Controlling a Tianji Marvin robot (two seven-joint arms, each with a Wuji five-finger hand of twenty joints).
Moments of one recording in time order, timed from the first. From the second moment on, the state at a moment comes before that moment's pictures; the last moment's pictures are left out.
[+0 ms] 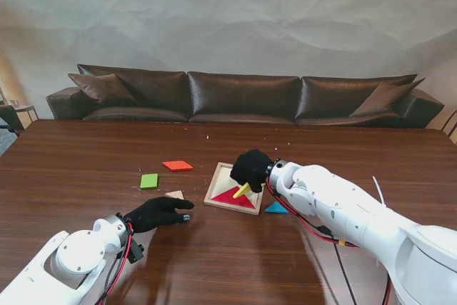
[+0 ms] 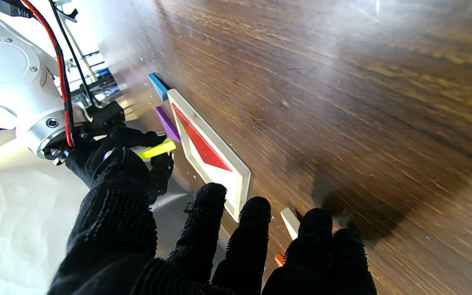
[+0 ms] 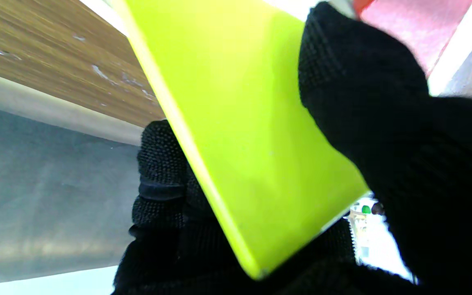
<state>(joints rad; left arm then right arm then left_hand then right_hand) 1.60 -1.06 -1.29 -1.52 0.20 -0.11 -0.34 -0.70 -1.25 0.23 -0.70 -0.81 -0.36 -0.42 0.86 -0.22 0.03 -0.05 0.62 0.14 0.12 0.27 0.58 0.22 0.06 0.25 0.38 0.37 0.09 0.32 0.08 0.24 0.20 0.64 0.61 -1.44 1.37 -0.46 1.14 -0.24 1.26 -0.01 1.38 -0.12 0.57 0.44 1.28 -0.02 0.91 0.53 0.76 0.02 1.30 0.51</state>
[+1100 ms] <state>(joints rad) 1.61 -1.06 -1.29 -1.52 0.18 -0.08 -0.34 -0.59 -1.47 -0.10 -0.29 -0.74 -0.53 -0.68 0.86 -0.22 0.03 -0.05 0.62 0.14 0.12 0.27 0.58 0.22 0.06 0.25 0.38 0.37 0.09 0.32 0.08 0.20 0.19 0.64 0.70 -1.46 1.32 -0.48 1.18 -0.24 1.24 -0.02 1.38 -0.13 0.55 0.42 1.28 -0.06 0.75 0.49 0.76 -0.04 1.32 0.26</state>
